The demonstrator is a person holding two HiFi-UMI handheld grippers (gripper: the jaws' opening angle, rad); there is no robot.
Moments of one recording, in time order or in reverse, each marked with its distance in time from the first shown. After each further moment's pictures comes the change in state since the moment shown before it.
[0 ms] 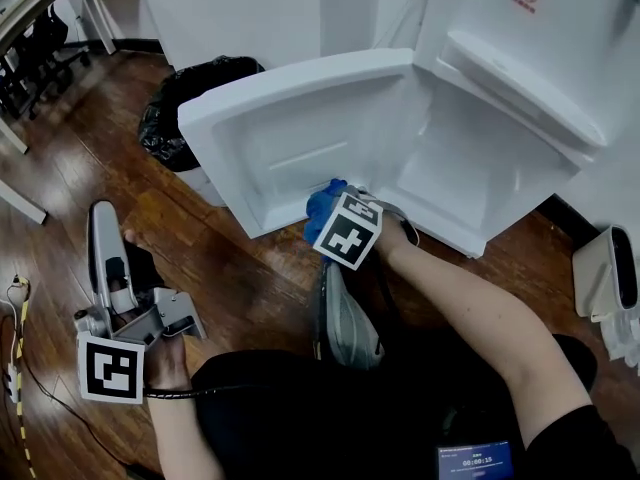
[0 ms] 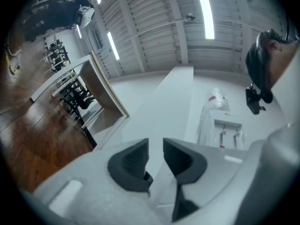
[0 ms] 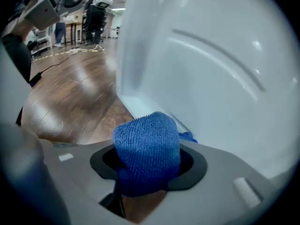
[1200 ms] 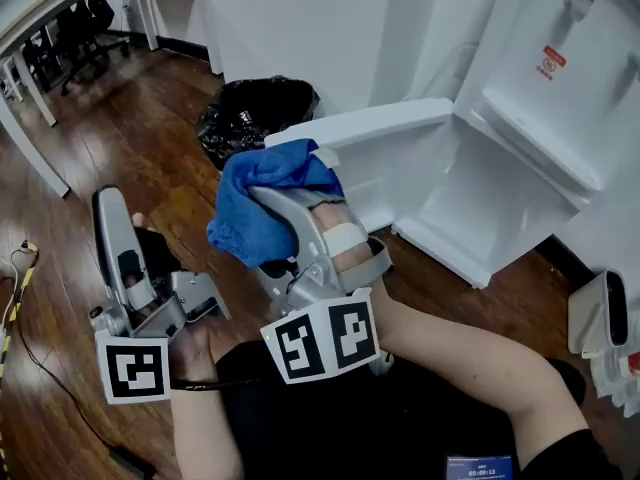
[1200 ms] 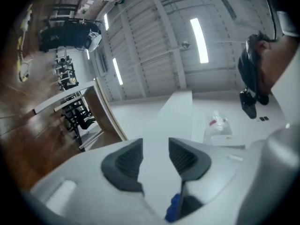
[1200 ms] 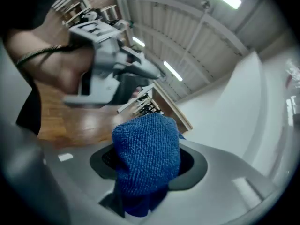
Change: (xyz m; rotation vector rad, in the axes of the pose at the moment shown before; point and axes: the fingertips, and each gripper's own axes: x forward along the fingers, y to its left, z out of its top) left arm -0.036 -0.012 0.086 0.015 -0.331 0.017; right arm -0.224 0.099 0.228 -0.457 -0.793 -0.453
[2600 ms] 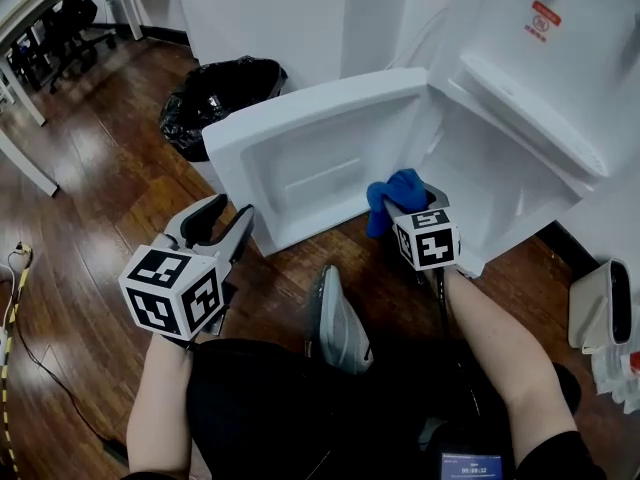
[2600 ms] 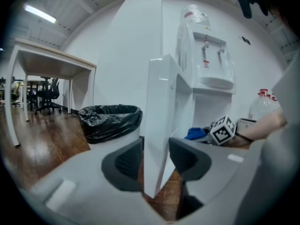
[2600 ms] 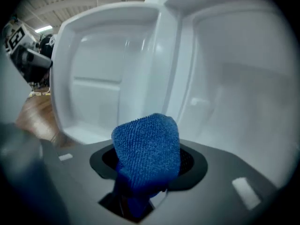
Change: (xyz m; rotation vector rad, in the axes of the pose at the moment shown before) left arm -0.052 -0.009 -0.265 0.385 1.148 -0.202; right arm -0.096 -0.020 -0.403 0.837 0.635 -0.201
